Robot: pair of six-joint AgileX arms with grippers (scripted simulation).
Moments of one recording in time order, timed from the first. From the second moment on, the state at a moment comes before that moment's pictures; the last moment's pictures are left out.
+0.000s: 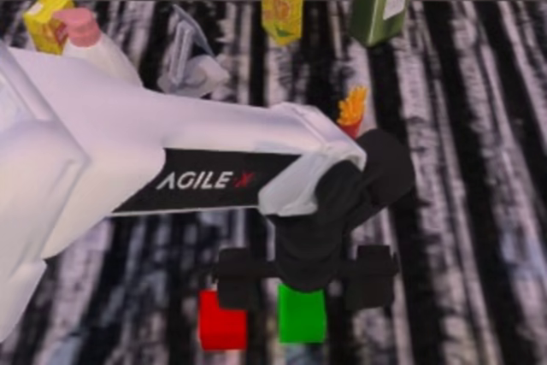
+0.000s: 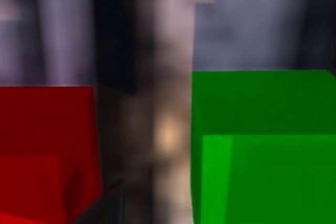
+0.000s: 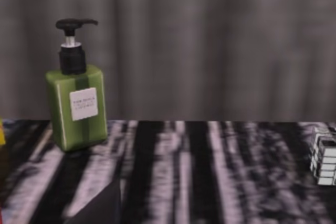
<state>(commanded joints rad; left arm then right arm) -0.94 2.04 1.35 -0.87 0.00 -0.94 0.01 0.00 0.00 0.00 0.00 0.00</state>
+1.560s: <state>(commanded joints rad) -0.48 2.05 1.48 -1.07 0.00 0.26 0.01 0.00 0.00 0.00 0.00 0.00</state>
